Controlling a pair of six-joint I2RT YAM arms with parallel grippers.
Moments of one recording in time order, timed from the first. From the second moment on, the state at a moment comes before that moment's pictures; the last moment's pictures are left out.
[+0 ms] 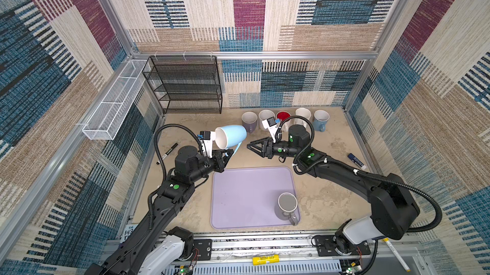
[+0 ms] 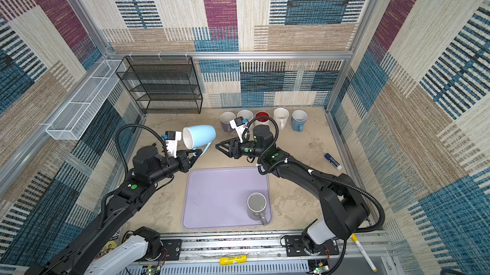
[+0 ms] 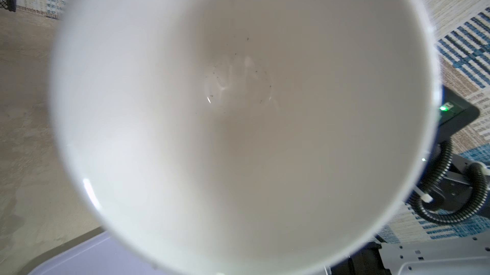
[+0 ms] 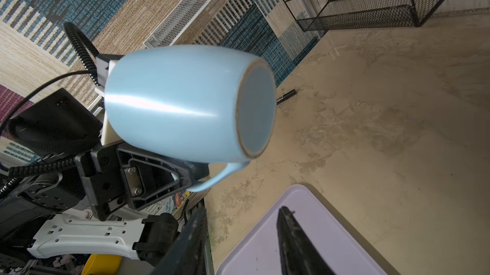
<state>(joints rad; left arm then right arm) -0.36 0.90 0.70 -0.08 0.43 -0.52 0.61 1.50 0.98 0.33 -0.67 0.59</state>
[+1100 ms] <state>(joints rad) -0.36 1.19 0.75 -0.19 0.26 -0.51 0.61 1.52 0.96 0.33 -0.66 0.61</state>
